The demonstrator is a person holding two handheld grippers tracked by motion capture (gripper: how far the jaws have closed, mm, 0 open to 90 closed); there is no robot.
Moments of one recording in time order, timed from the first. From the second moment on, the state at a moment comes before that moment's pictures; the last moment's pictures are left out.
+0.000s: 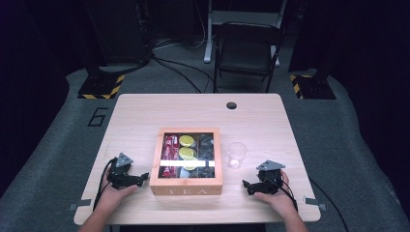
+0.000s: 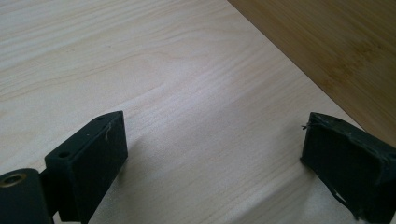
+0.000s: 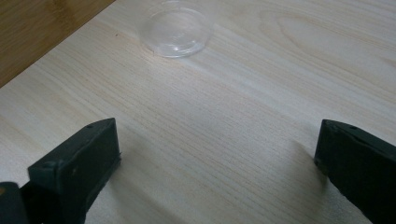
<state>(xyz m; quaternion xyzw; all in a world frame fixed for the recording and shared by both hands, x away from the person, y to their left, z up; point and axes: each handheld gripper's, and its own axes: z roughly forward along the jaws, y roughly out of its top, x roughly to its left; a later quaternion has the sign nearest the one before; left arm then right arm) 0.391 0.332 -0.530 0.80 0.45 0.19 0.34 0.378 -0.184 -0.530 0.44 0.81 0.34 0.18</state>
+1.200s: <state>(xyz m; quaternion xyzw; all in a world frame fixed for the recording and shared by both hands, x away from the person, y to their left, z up) 0.348 0.323 -0.438 0.78 0.45 0.13 0.42 0.331 -0.152 -0.421 0.38 0.82 0.40 0.16</state>
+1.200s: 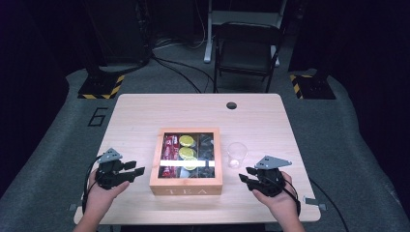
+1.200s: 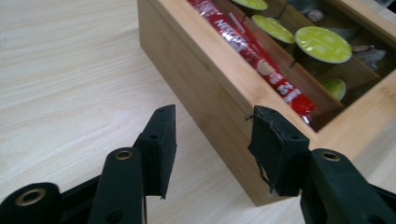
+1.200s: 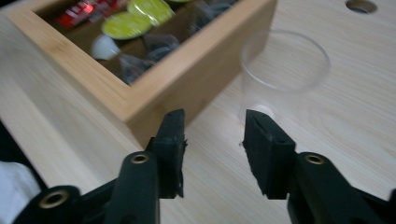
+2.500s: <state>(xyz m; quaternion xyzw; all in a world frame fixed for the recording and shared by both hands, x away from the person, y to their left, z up) 0.319 0.322 -0.460 0.81 0.37 0.10 0.44 0.318 -0.105 -0.466 0.30 0.86 0.39 0.12</state>
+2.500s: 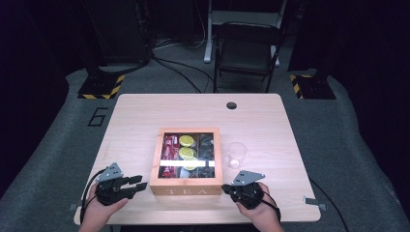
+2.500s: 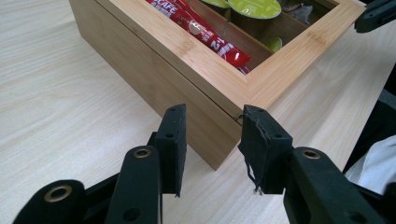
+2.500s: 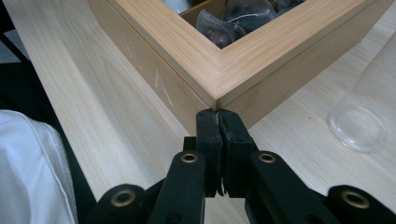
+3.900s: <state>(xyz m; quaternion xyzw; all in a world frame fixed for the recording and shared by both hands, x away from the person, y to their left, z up) 0.309 0.289 -0.455 0.80 0.38 0.16 0.44 0.318 -0.108 -0.450 0.33 0.82 0.45 0.12</state>
